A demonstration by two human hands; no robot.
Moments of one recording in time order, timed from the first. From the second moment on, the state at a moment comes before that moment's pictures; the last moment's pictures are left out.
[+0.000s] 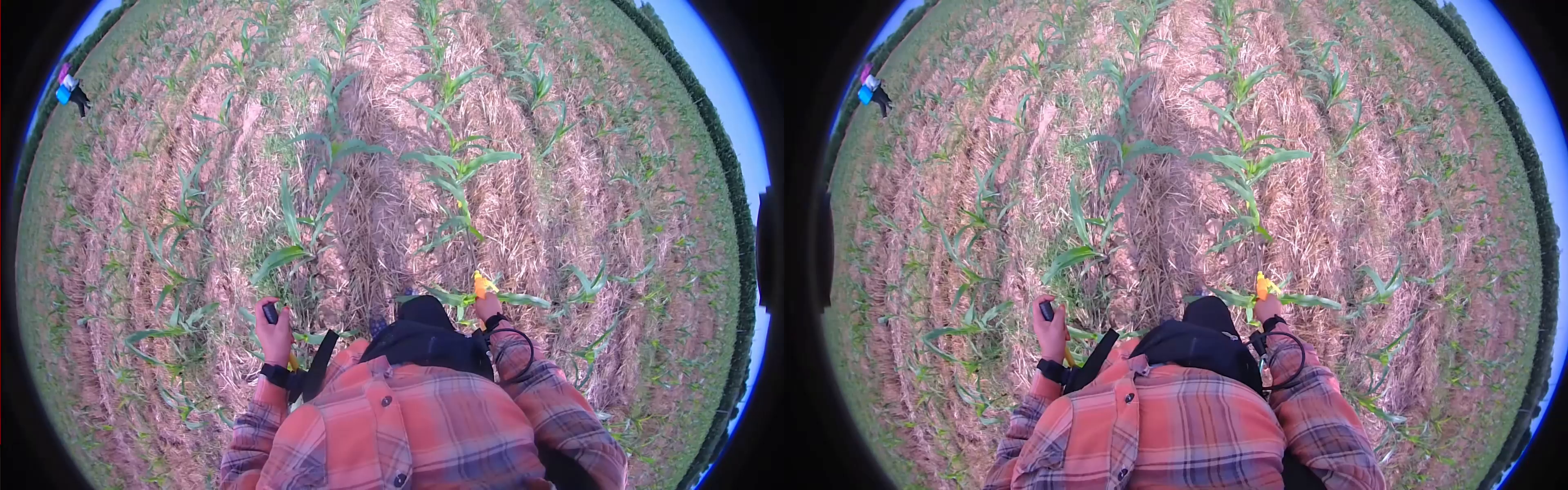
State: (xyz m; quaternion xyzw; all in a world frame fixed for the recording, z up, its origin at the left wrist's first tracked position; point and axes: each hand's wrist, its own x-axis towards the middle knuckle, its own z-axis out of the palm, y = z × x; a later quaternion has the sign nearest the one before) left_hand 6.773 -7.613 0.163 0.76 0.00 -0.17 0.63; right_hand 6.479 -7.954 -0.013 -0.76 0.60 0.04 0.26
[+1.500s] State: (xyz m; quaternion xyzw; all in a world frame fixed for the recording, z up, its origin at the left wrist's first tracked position) left_hand 6.913 -7.875 0.165 0.79 0.00 -0.13 0.60; right_hand 6.657 -8.241 -0.024 -0.75 0.57 0.01 0.34
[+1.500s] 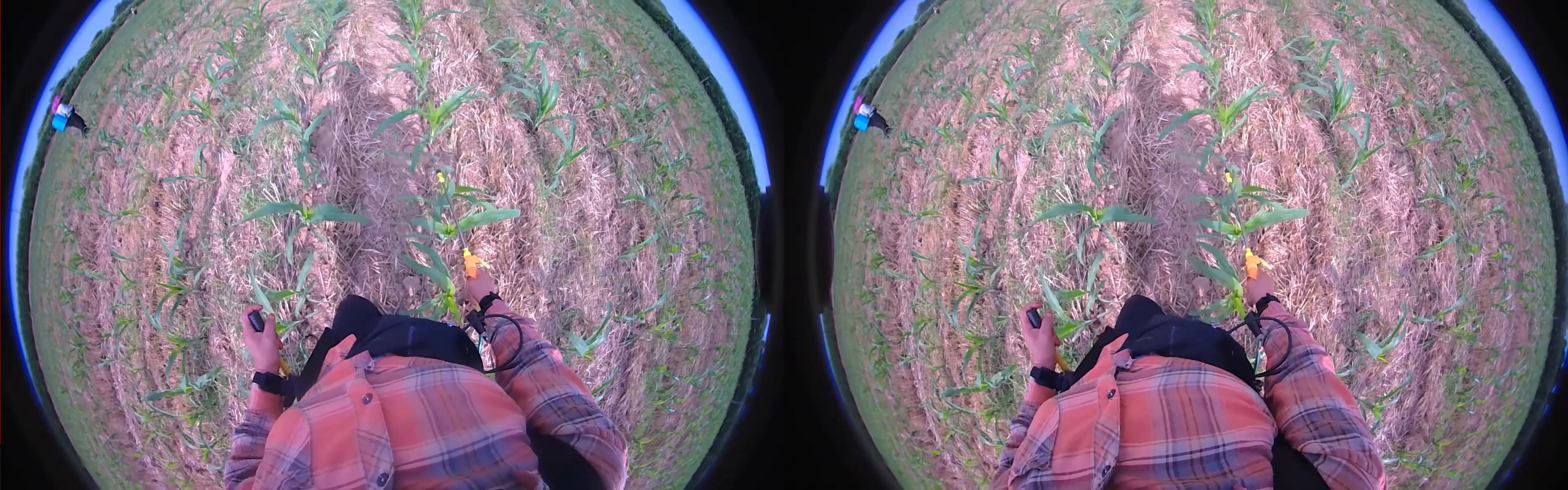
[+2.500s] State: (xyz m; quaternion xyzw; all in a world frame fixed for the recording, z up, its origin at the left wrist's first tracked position) left_hand 7.131 -8.004 0.180 0.78 0.02 -0.17 0.60; right_hand 6.865 -8.273 -0.051 -0.83 0.22 0.18 0.48
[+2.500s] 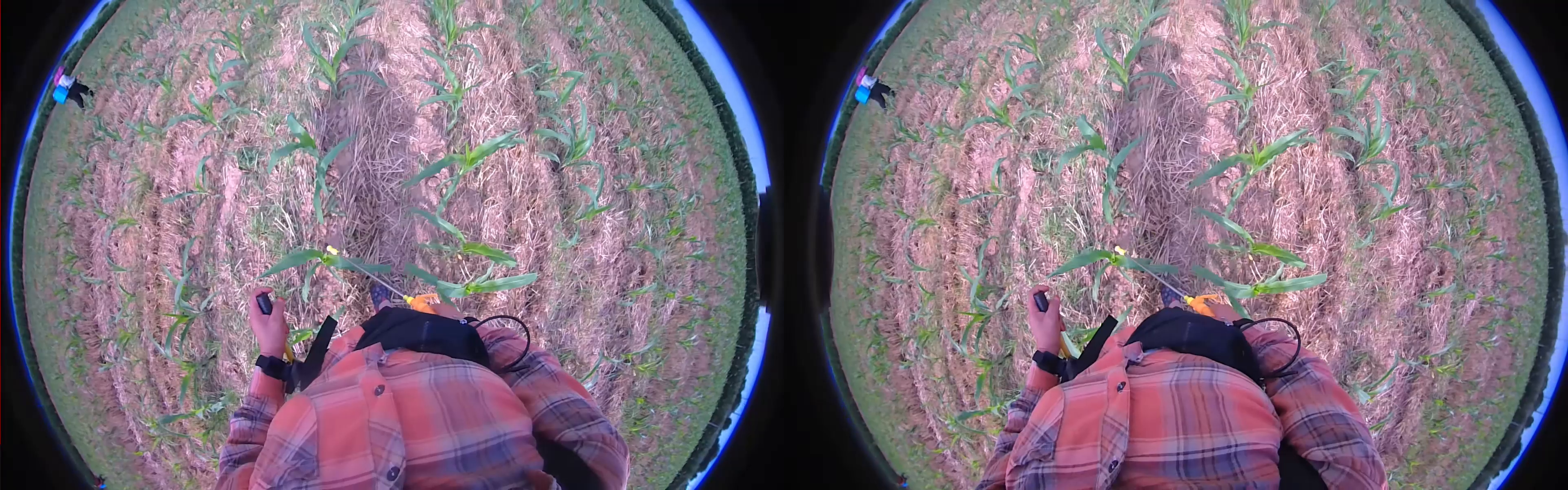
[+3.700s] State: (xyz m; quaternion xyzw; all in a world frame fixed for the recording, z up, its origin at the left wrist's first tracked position) left_hand 7.242 -8.179 0.192 0.81 0.04 -0.08 0.58; right_hand 7.042 -8.495 -0.026 -0.86 0.34 0.23 0.31
